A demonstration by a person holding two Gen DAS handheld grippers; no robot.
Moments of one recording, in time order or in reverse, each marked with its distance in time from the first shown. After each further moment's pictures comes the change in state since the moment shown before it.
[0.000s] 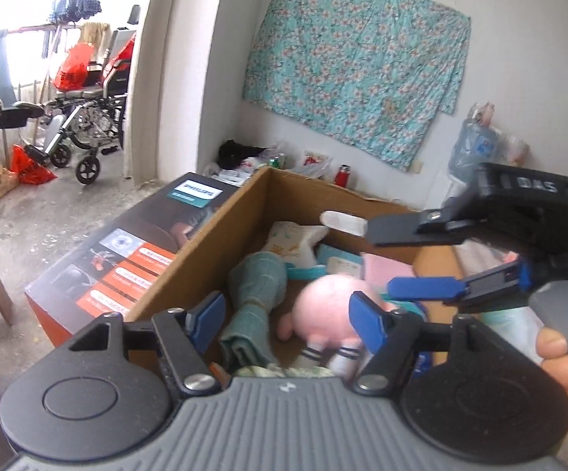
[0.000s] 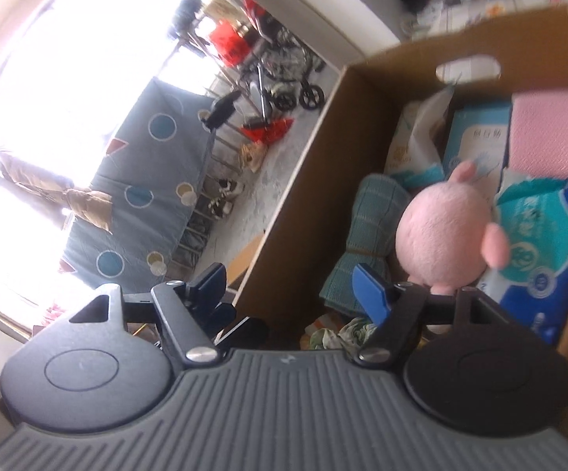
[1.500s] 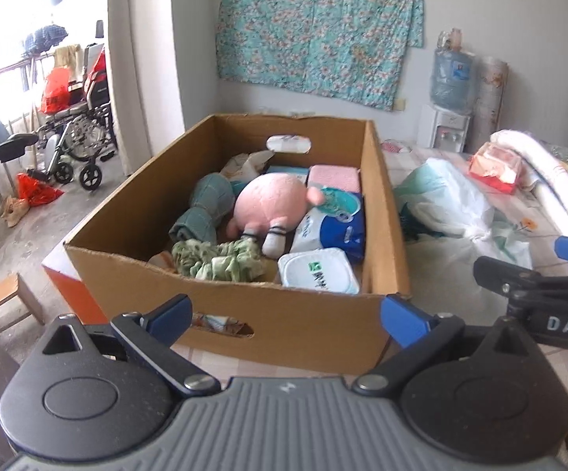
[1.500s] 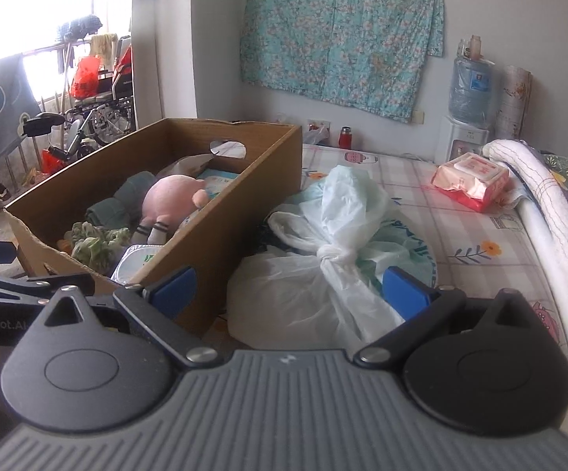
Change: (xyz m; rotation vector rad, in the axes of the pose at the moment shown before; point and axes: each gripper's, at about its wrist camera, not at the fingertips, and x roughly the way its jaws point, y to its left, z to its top) left arm -0.055 -0.096 -0.097 0.212 0.102 0.108; right arm -0.142 0.001 -0.212 -0.451 -0.407 -0.817
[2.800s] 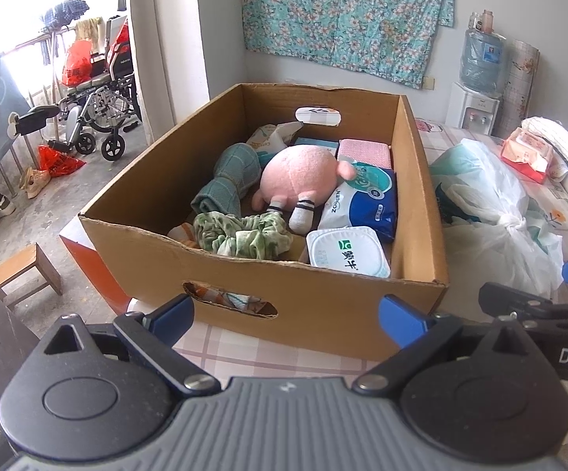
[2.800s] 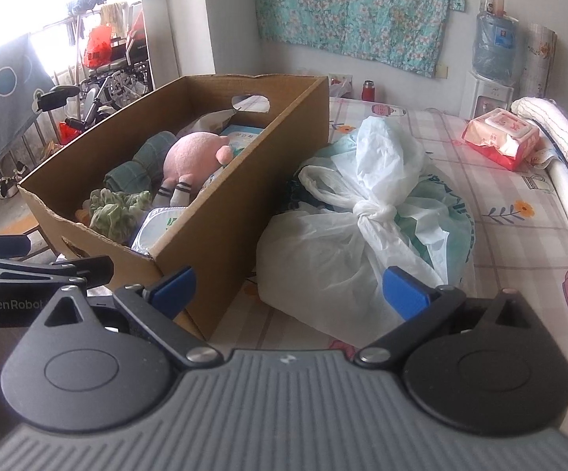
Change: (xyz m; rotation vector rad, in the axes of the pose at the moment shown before) left arm 0.009 0.003 0.003 -0.042 0.082 0.068; right arm 0.020 0.003 0.001 0.024 0.152 0.083
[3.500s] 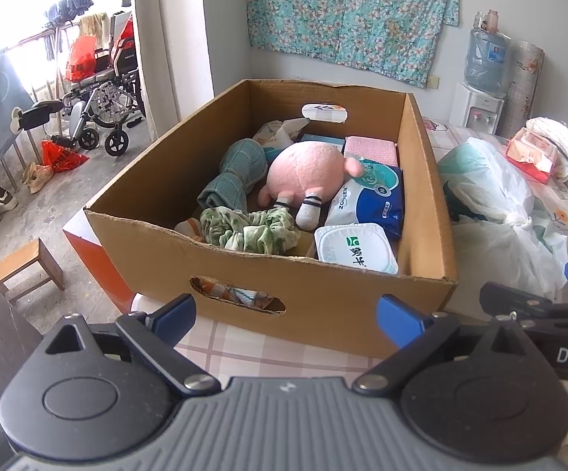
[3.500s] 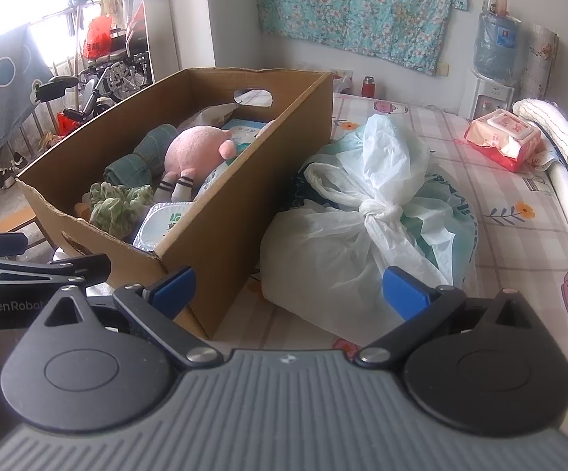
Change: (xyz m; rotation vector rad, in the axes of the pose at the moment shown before) left arm 0.002 0.005 -0.003 -0.011 0.009 0.005; right arm 0.003 0.005 0.002 -0.018 0.018 -0.008
